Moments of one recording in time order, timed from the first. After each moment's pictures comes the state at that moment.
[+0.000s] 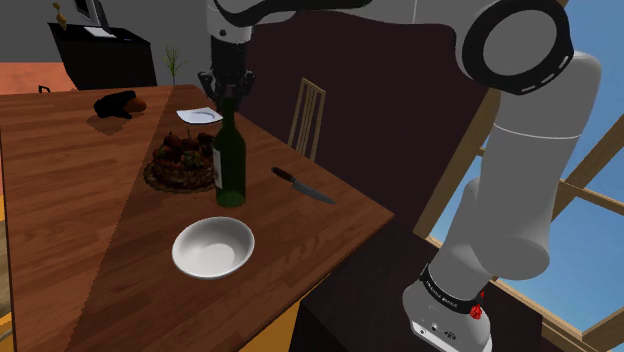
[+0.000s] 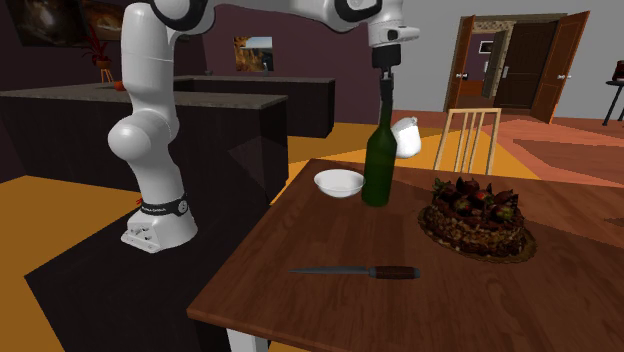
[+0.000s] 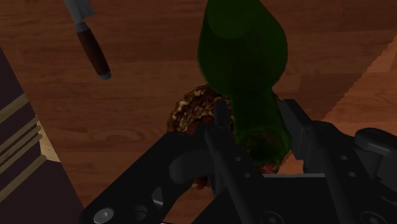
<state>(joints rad) 0.38 0.22 -0.01 -1.53 -0.07 1.86 0.42</state>
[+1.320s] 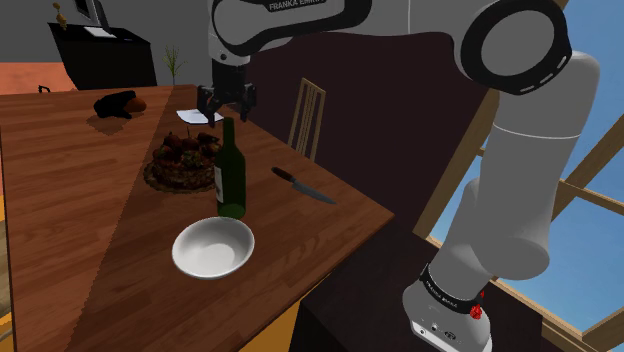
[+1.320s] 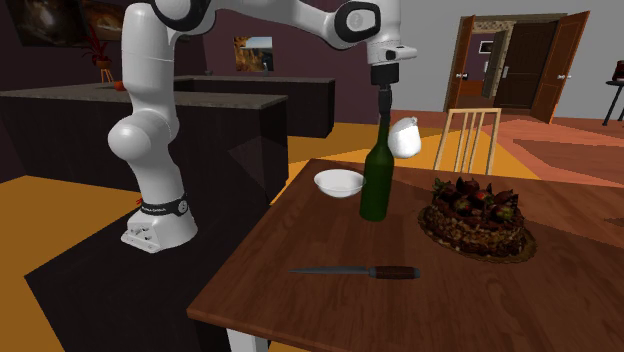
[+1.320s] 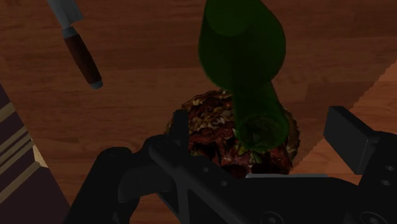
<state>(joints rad) 0.37 0.22 -0.01 -1.63 -0.07 1.97 0.43</state>
